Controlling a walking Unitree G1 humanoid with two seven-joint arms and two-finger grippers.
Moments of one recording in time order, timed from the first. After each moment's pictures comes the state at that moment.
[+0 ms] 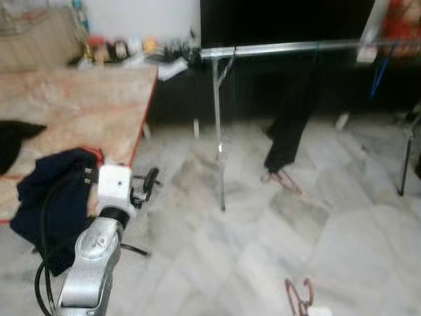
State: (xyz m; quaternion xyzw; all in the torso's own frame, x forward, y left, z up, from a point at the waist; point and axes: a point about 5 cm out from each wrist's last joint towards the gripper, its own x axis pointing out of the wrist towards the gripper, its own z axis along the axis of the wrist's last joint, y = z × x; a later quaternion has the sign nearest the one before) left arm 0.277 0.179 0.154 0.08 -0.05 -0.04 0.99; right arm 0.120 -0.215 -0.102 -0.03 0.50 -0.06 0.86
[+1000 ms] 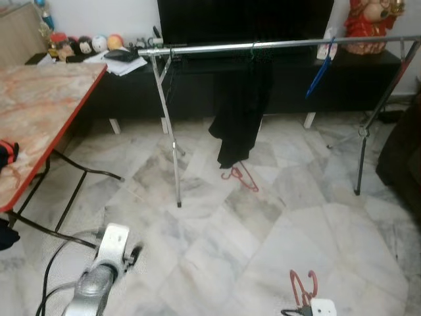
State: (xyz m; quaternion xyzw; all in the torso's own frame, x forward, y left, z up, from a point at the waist) left arm 0.224 0.231 -0.033 0.10 0.35 -0.02 0.93; right arm 0.131 -0.210 -0.100 -0.02 0.49 -0.06 0.87
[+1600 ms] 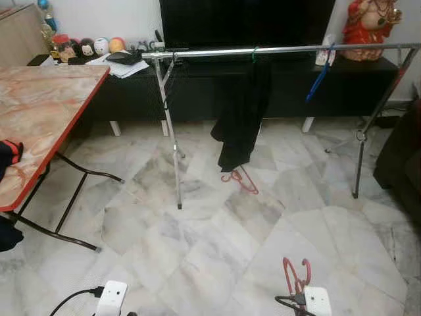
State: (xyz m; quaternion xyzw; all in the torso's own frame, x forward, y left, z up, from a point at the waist) left arm 0.176 0.228 -0.078 0.08 0.46 -0.01 0.88; right arm 0.152 -0.211 -0.092 -0.02 0.46 -0.08 0.88
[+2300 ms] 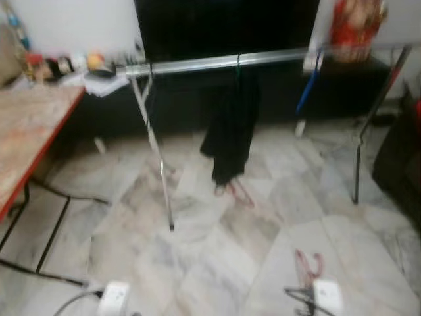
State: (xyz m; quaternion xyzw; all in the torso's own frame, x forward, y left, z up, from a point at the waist) left arm 0.181 0.218 -0.078 0.07 0.45 -0.01 0.89; right arm 0.159 -0.225 -0.086 -0.02 0.44 -0.11 0.89
